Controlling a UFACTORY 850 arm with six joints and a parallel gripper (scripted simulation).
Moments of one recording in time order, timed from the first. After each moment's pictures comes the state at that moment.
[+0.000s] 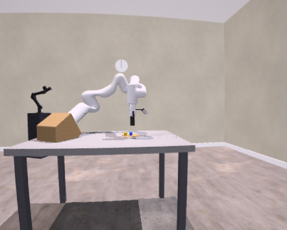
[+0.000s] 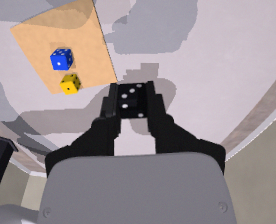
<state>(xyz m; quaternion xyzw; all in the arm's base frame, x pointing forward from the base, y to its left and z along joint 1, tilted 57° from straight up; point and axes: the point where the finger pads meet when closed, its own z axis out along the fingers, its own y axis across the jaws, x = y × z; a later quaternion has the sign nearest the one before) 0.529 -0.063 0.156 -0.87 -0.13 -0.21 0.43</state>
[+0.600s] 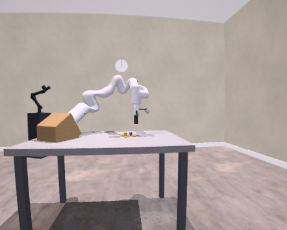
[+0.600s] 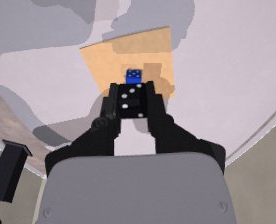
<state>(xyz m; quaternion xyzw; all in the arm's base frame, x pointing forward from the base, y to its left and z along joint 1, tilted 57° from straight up) 0.531 0.000 0.254 -0.87 -0.10 -0.19 0.44</state>
